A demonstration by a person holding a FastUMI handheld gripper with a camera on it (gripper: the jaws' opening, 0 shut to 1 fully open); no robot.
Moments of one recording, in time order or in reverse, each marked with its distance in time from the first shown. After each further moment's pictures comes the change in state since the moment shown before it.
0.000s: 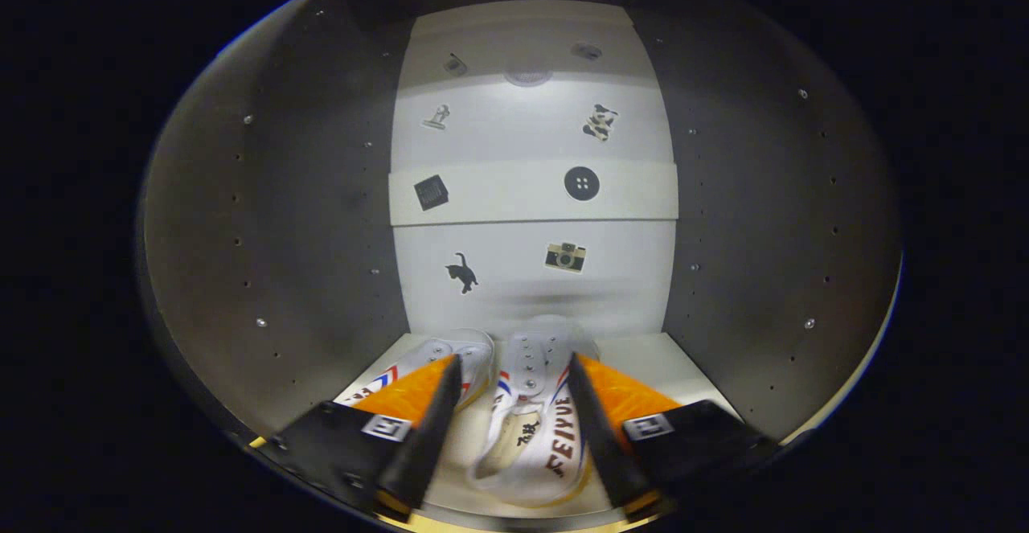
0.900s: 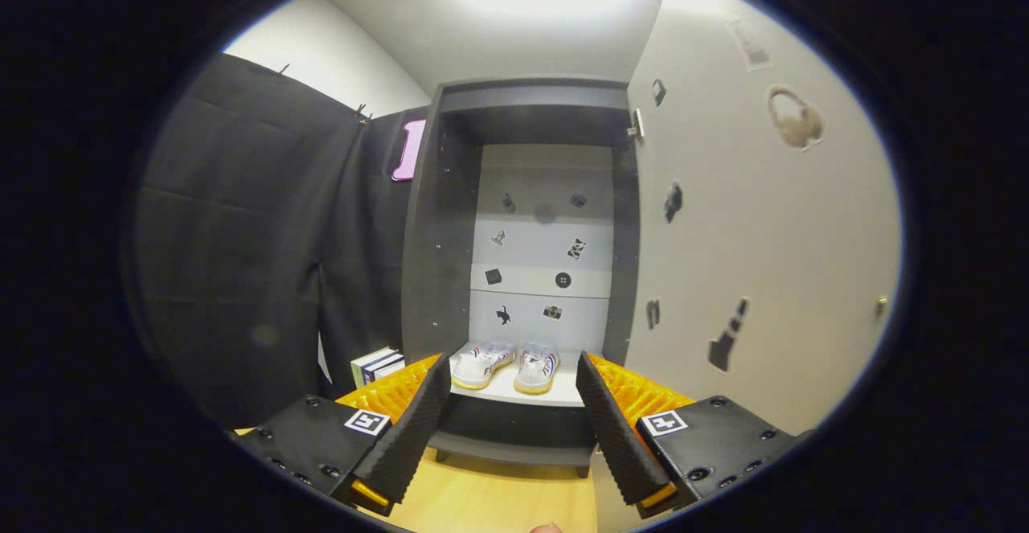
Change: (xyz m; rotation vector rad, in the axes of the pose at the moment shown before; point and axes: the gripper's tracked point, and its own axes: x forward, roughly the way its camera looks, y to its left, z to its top) arm -0.370 -0.006 0.034 -0.076 -0.226 0.058
